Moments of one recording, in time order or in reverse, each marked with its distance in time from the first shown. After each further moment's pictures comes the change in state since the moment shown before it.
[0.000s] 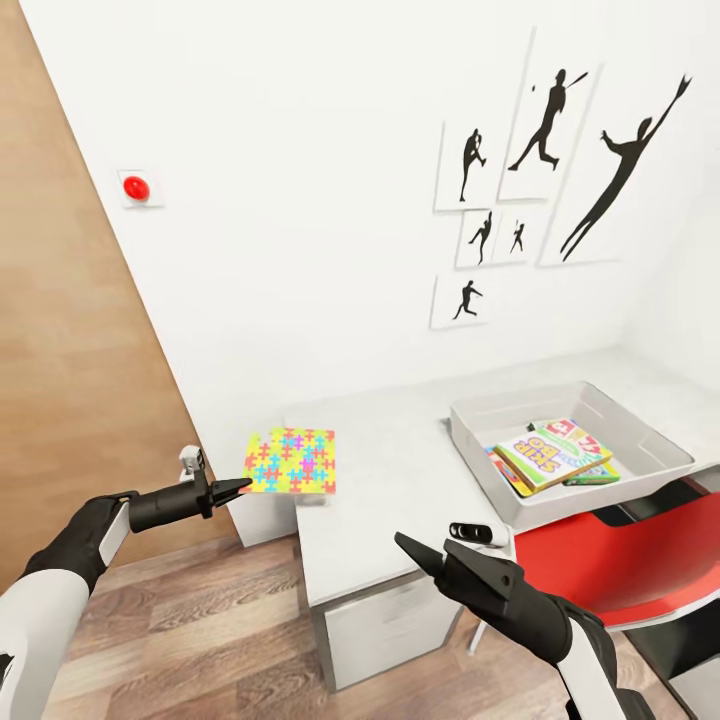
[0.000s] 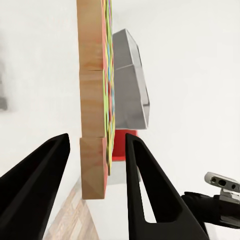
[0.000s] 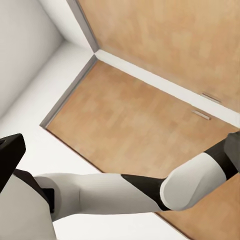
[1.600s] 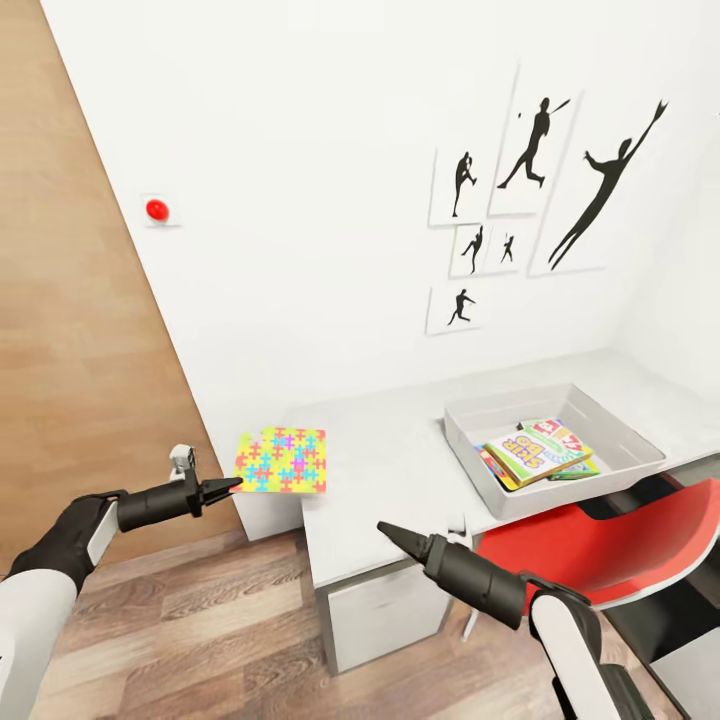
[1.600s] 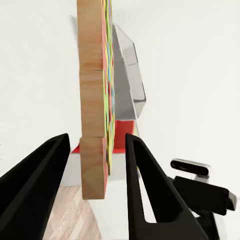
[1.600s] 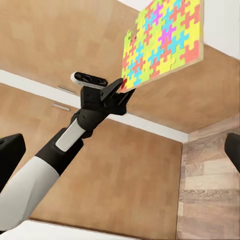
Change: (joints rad) left arm -0.001 0.032 0.001 -0.005 -0.003 0.000 0.001; right arm -0.055 0.002 0.044 -0.006 0.039 -0.053 -0.699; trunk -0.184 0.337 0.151
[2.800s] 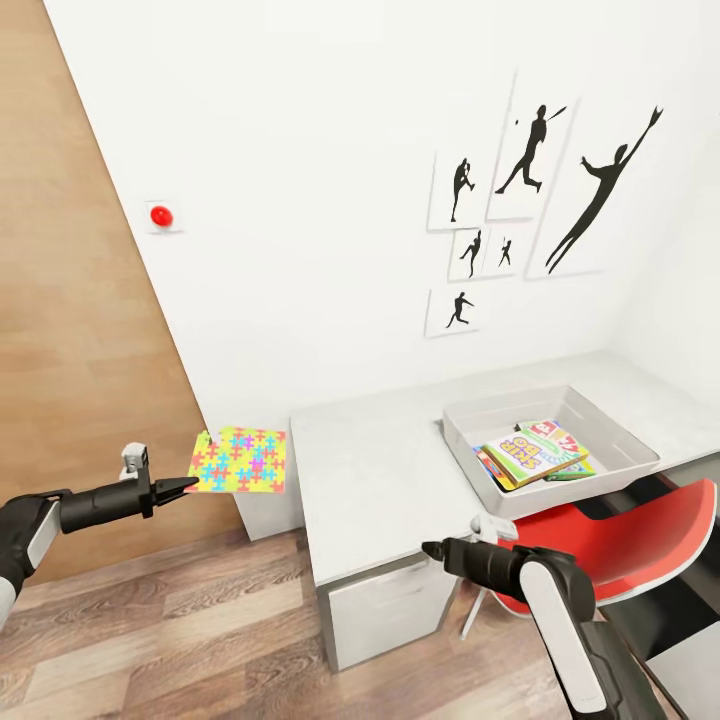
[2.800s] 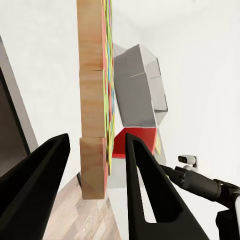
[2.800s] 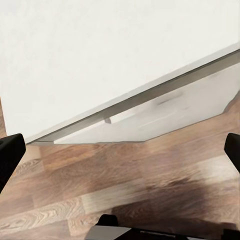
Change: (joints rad) left arm -0.001 0.145 0.001 0.000 0.000 0.015 -0.001; right arm -0.103 -0.004 0.012 0.001 0.279 0.156 -0.720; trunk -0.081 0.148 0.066
